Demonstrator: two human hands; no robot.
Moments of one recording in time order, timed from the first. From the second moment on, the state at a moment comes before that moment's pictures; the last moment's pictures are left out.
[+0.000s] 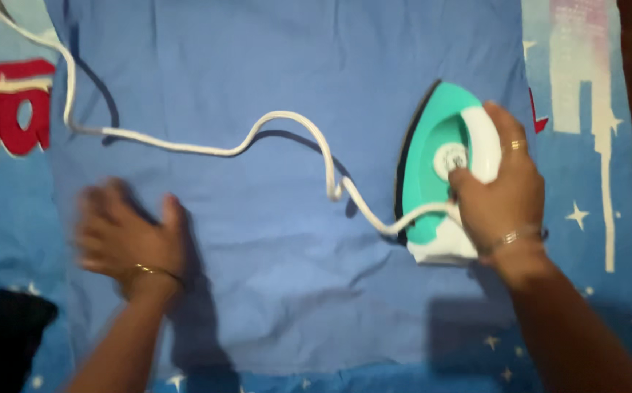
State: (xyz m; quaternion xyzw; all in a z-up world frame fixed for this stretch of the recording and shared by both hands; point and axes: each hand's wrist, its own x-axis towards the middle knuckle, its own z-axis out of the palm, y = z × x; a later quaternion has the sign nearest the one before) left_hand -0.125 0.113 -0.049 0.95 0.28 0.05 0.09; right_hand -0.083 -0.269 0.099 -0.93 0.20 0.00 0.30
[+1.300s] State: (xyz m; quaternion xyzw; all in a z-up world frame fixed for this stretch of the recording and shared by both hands) left_hand -0.153 0.268 -0.035 0.68 0.44 -0.46 0.37; right_hand -0.105 -0.036 0.099 -0.93 0.15 0.05 0.33
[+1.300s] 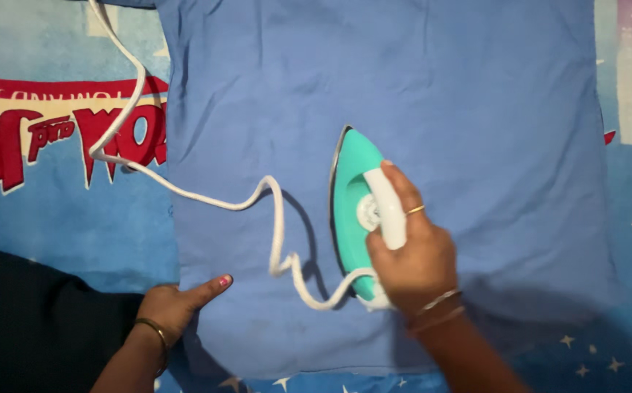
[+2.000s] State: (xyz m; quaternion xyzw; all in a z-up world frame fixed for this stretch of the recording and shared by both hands) left_hand -0.170 0.285 -0.075 0.69 0.41 -0.36 0.47; right_hand 0.000 0.074 0.074 -0.89 -0.27 0.20 0.32
